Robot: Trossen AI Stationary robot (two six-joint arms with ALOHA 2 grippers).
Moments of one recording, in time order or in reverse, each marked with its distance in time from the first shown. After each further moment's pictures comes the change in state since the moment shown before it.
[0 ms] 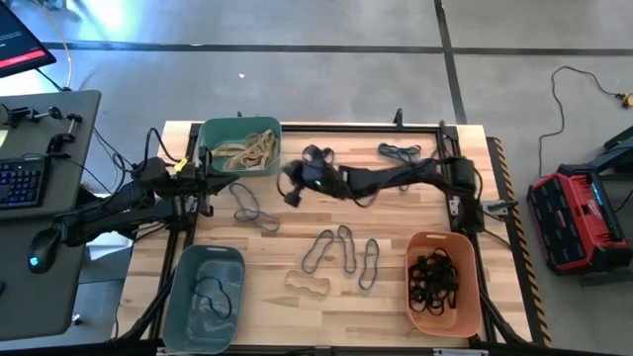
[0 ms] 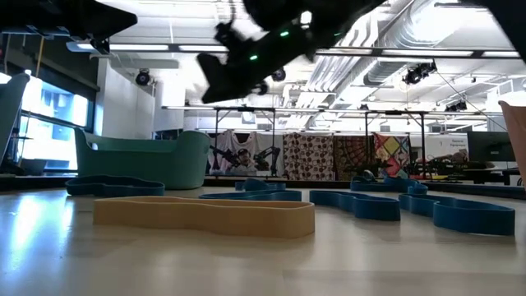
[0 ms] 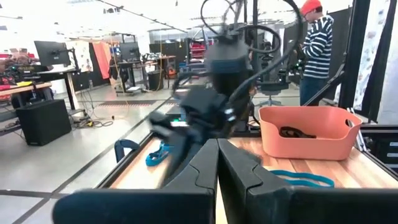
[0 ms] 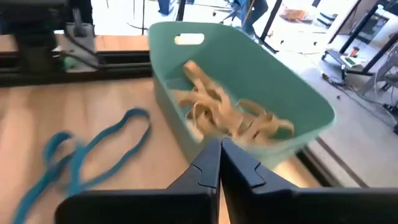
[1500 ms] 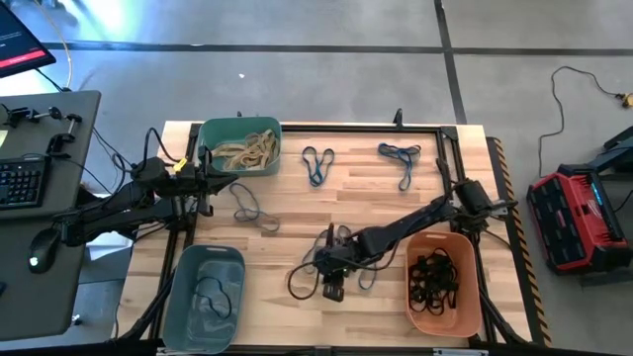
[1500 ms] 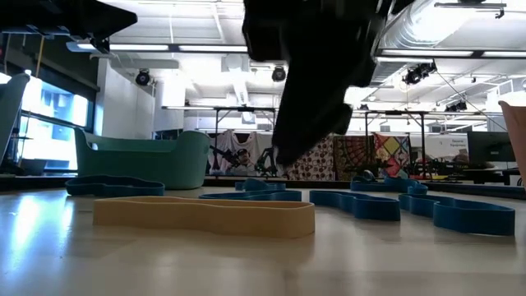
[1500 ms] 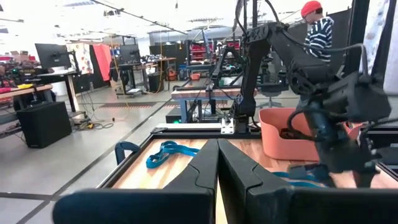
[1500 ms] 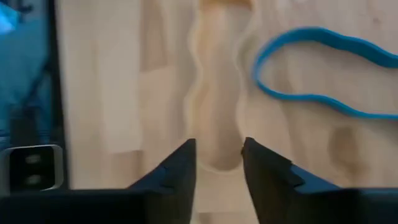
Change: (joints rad) left arm 0.000 0.000 0.000 0.008 -0.001 0.003; right arm 0.421 -0.039 -0.077 -0.587 -0.484 0.663
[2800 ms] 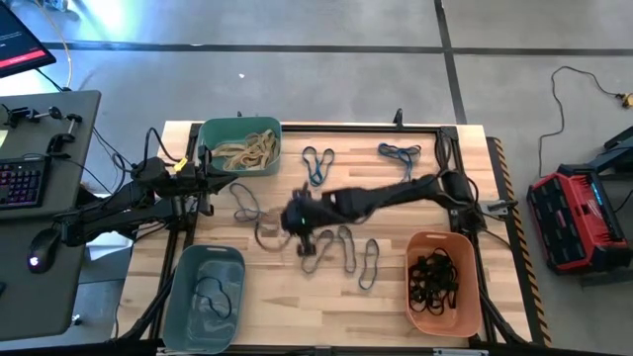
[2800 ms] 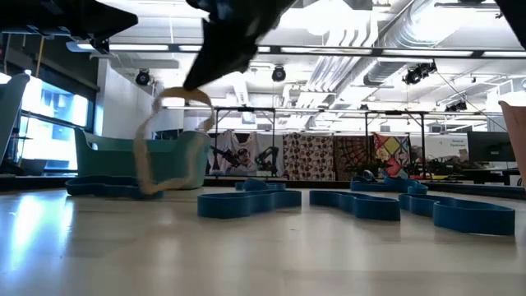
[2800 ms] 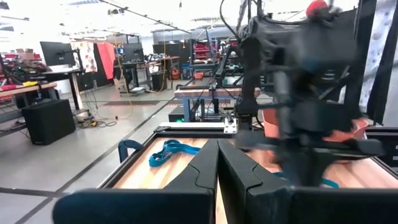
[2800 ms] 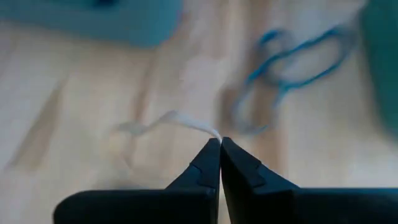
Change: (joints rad) left arm 0.000 0.001 0.000 -0.002 -0.017 -0.006; right arm -0.214 0.091 0.407 -0.145 0.167 -0.663
